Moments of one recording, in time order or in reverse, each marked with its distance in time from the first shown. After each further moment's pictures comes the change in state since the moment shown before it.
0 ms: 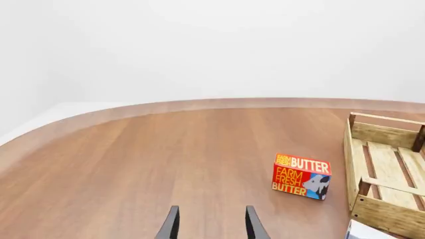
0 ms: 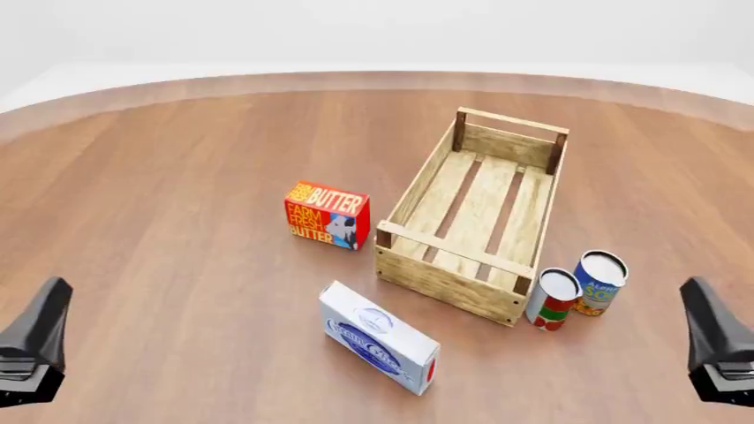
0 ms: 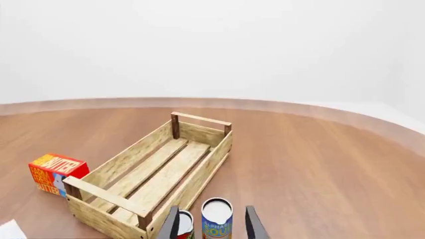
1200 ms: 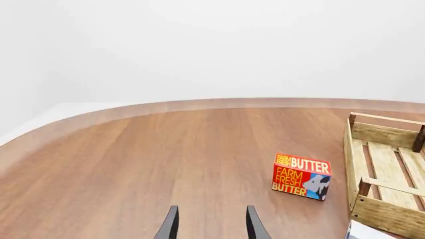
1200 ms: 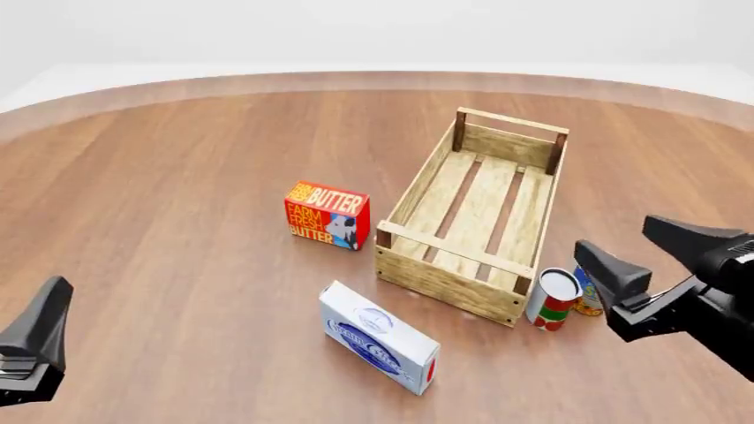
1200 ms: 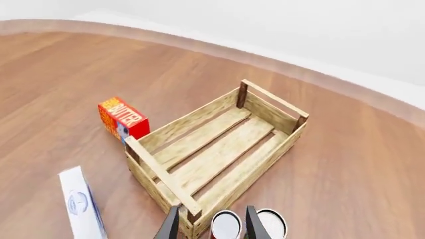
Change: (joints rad) left arm 0.001 0.006 -0.003 -0.002 0.000; right arm 0.313 0.583 -0.255 -0.044 -0.106
